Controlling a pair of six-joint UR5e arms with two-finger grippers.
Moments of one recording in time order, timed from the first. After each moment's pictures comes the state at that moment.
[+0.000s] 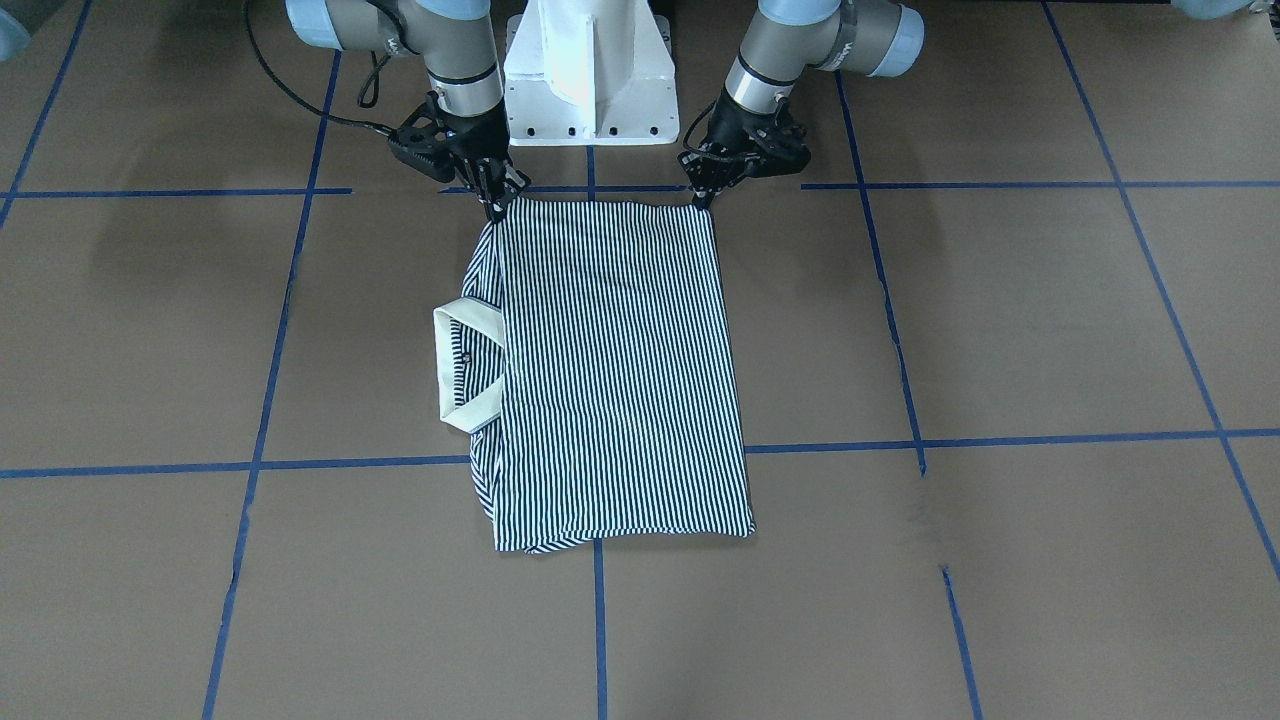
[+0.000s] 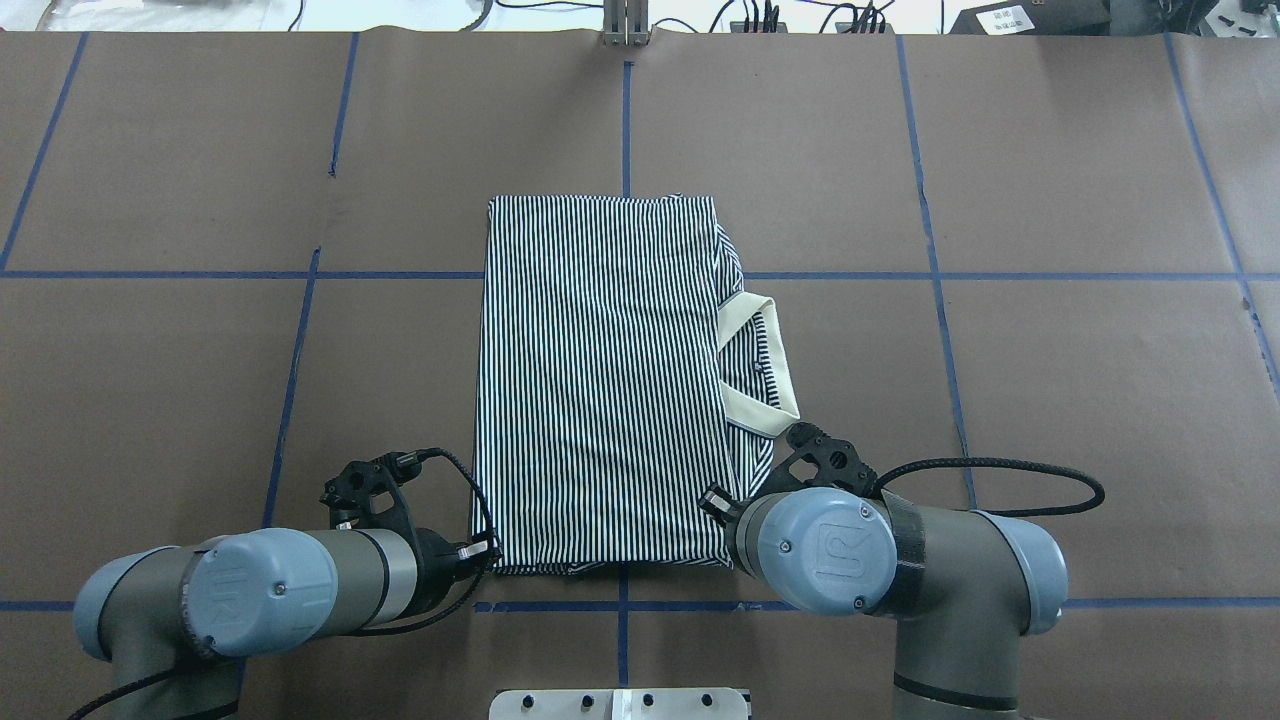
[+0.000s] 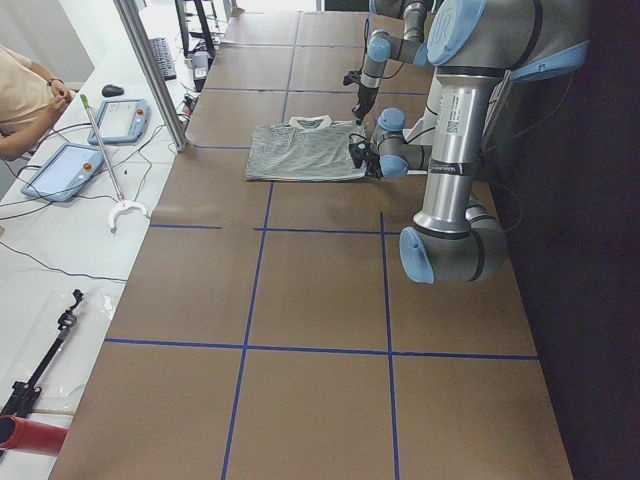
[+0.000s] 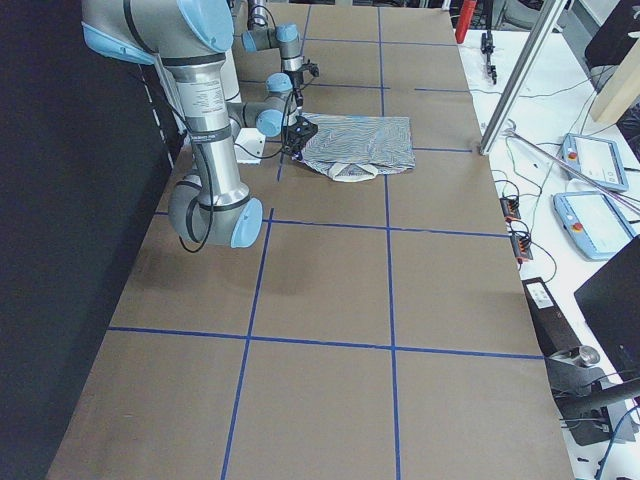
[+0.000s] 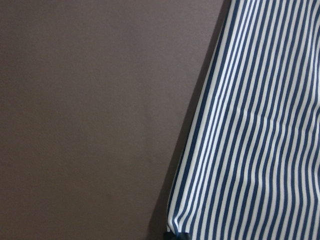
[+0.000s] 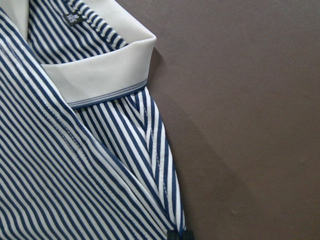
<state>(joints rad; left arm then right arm) -0.19 -1.81 -1.97 -2.00 -1.59 -1.82 0.22 -1.18 1.96 -1.55 1.56 2.10</state>
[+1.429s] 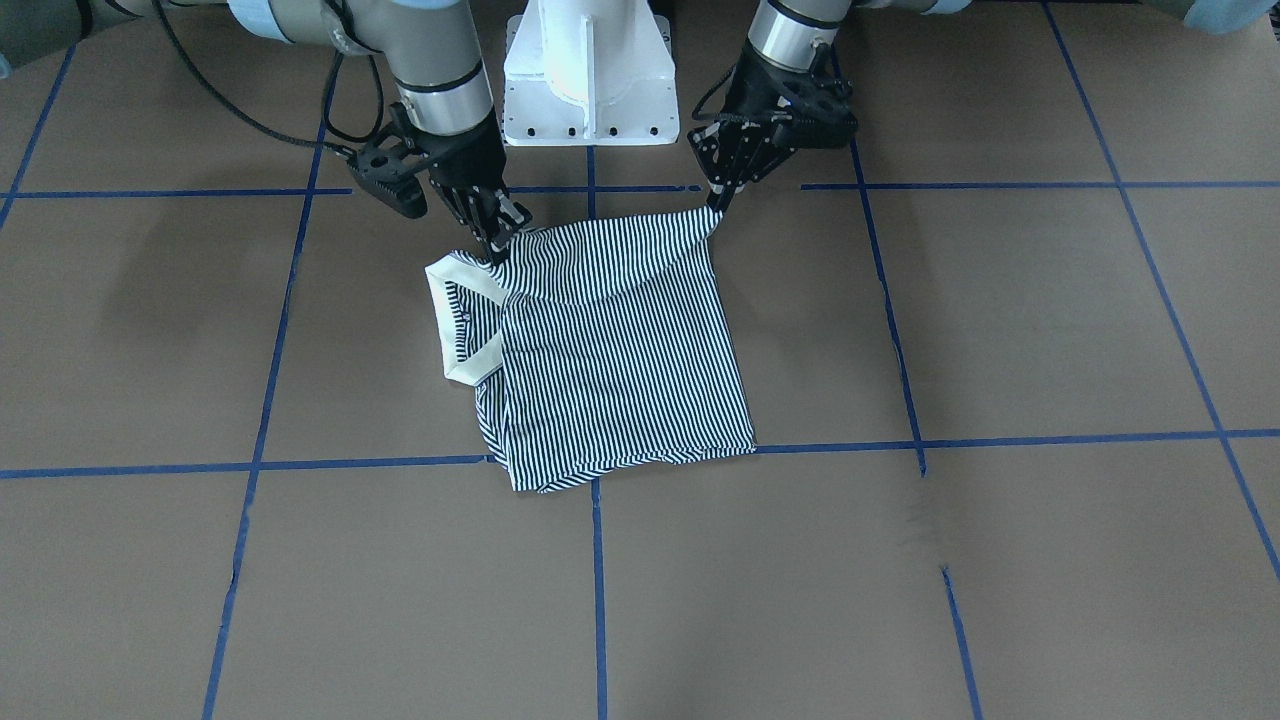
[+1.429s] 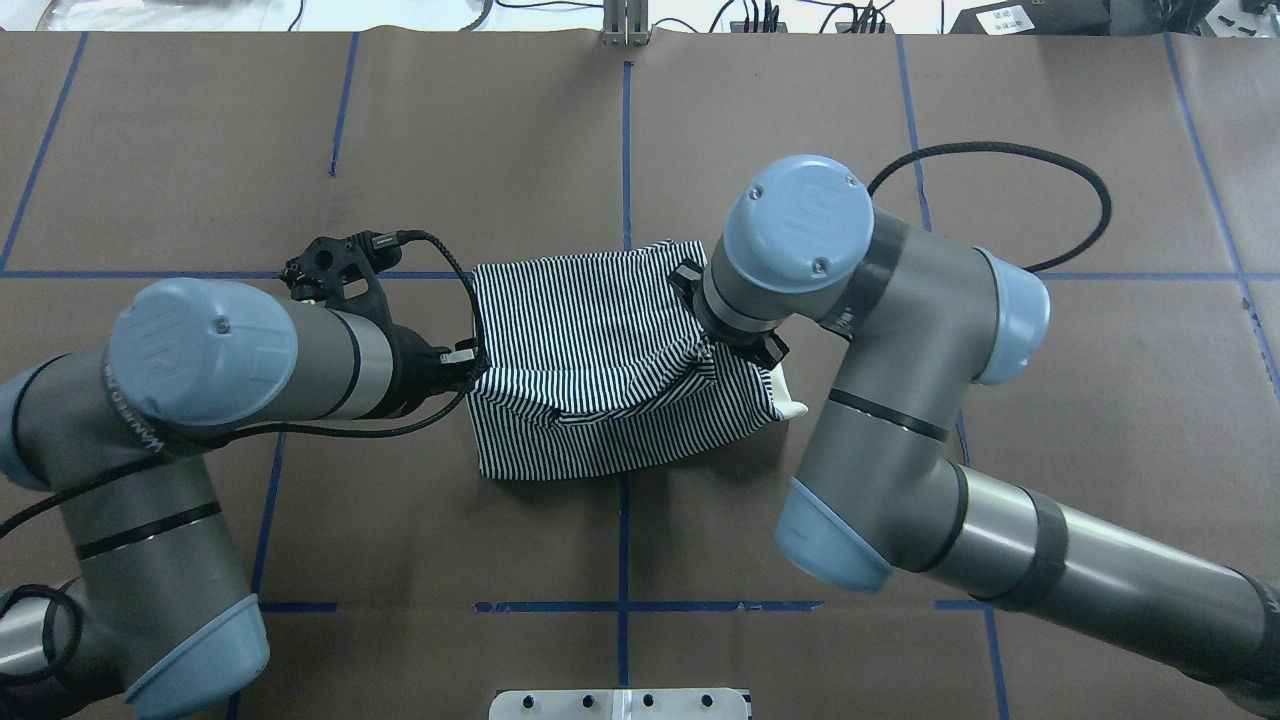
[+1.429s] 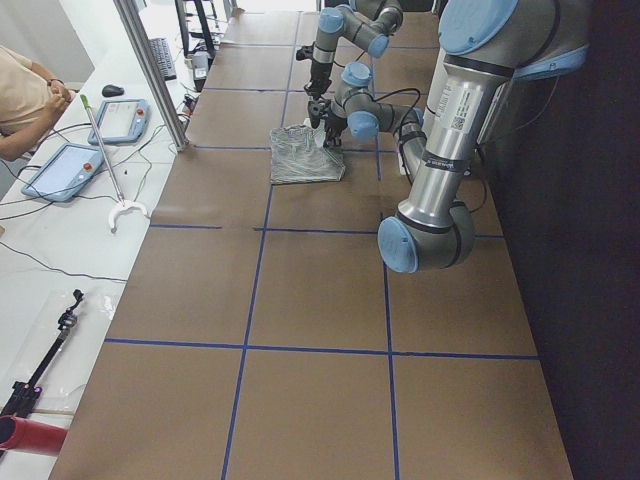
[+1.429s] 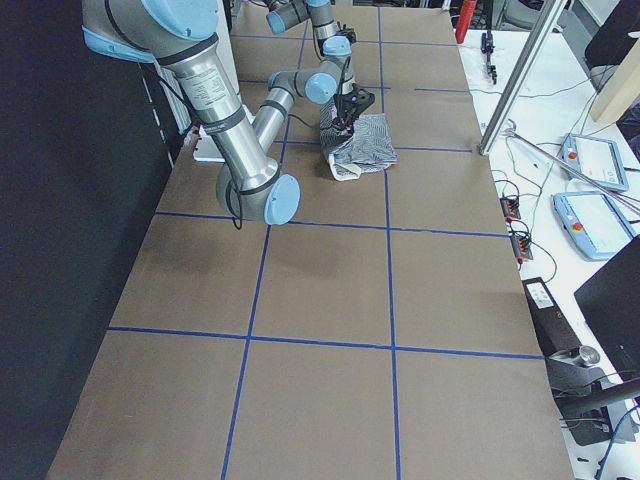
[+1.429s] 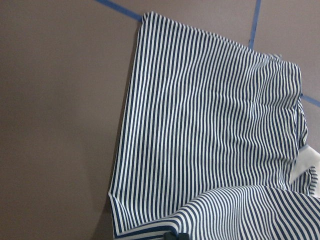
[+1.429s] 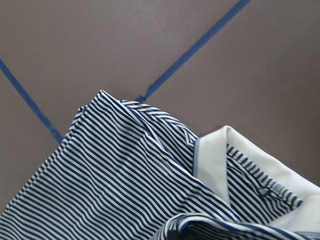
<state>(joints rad) -0.52 -1.99 -2.00 -1.75 -1.71 -1.52 0.57 -0.87 1.75 -1.66 1.80 1.92</state>
